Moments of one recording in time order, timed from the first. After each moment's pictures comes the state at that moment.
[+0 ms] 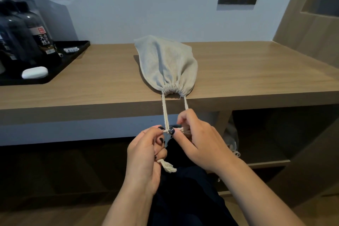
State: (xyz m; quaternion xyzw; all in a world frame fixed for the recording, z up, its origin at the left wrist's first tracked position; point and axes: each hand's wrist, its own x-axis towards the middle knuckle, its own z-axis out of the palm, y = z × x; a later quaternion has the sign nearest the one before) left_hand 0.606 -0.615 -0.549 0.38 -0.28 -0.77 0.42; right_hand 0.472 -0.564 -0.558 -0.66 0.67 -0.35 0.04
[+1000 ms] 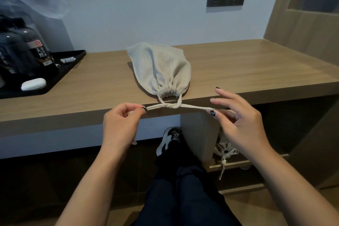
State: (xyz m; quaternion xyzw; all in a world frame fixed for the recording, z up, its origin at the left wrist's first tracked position) left_hand 0.619 -0.668 -0.522 0.45 -0.62 -0.46 0.45; right_hand 0.413 -0.525 -0.544 -0.54 0.65 -0.54 -0.05
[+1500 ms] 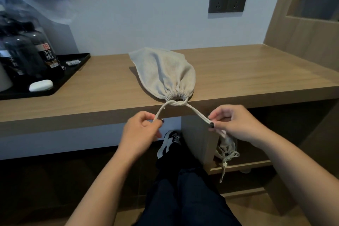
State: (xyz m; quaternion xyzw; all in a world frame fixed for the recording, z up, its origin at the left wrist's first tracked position) left_hand 0.614 -0.659 -0.531 0.44 -0.70 -0.47 0.31; right_hand 0.395 -0.538 -0.523 -0.43 0.75 -0.42 0.27
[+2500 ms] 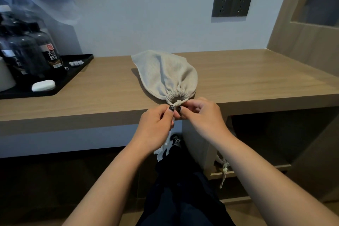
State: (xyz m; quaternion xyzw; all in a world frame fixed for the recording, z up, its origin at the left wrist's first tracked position) left_hand 0.585 -0.657 -0.517 0.33 -0.78 -0.41 0.33; right_hand 0.446 -0.601 -0.528 -0.48 0.70 -0.52 0.08
